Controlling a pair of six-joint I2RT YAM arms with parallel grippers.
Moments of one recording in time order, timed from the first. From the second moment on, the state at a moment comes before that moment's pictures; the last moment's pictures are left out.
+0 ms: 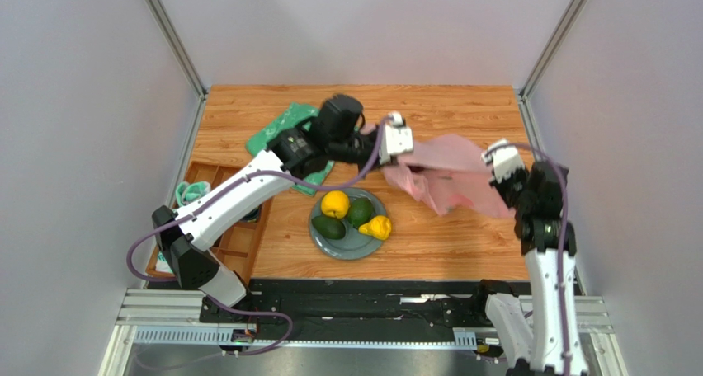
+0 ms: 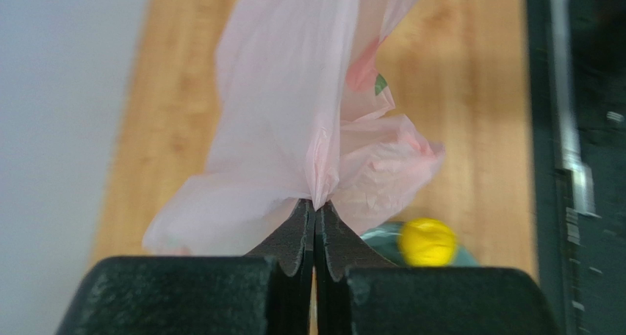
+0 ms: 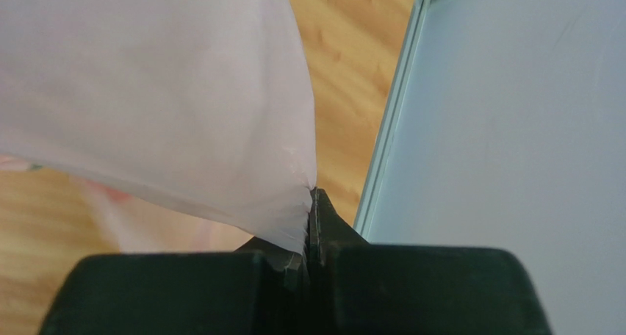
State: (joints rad) left arm -0.82 1.58 1.74 -0.61 0.46 0.56; right arm -0.11 0.83 0.95 -0.58 -0.13 -0.67
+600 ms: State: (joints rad) left arm -0.93 1.62 1.60 -0.61 0.35 0.44; right arm -0.12 0.76 1.24 -1.07 -0.59 -0.85
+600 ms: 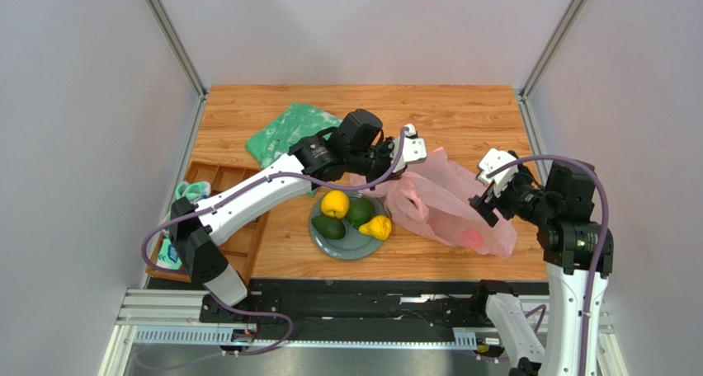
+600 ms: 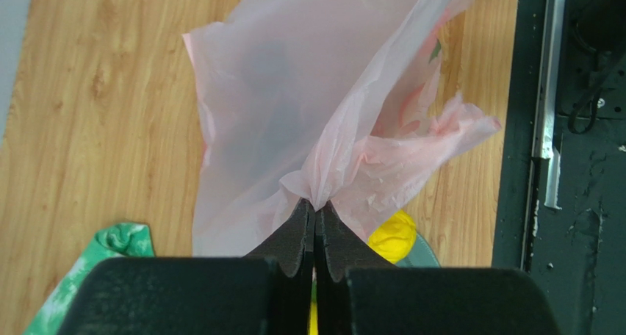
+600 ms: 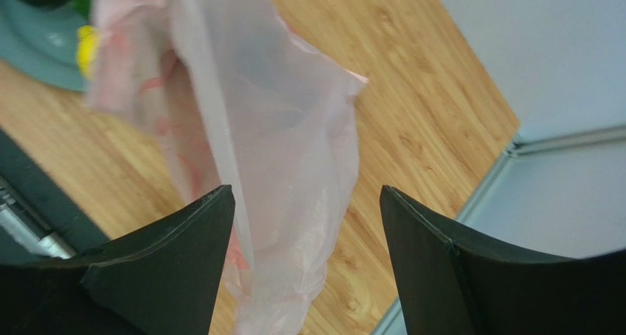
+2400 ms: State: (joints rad) left arm -0.85 1.81 1.81 -0.63 0.54 0.31; right arm 0.13 1.70 1.13 -0.35 -0.35 -0.58
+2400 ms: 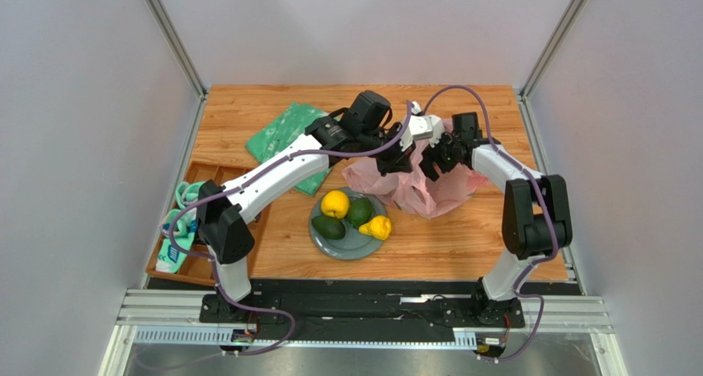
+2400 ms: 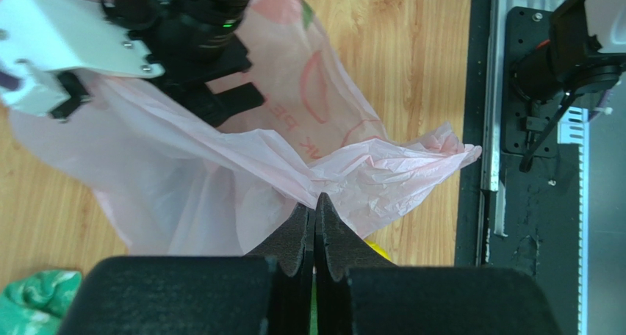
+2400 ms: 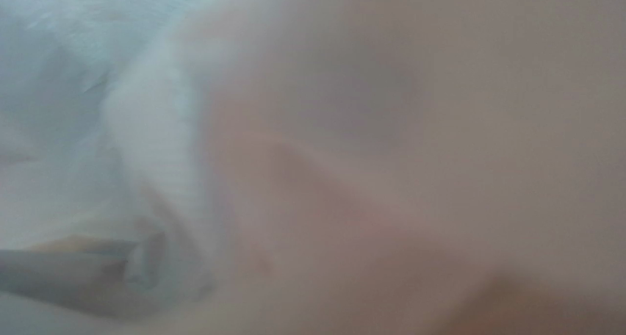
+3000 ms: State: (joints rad) left arm -0.88 1.84 1.84 -0.67 0.59 0.32; right arm 0.08 1.95 1.39 -0.37 -0.37 -0.45
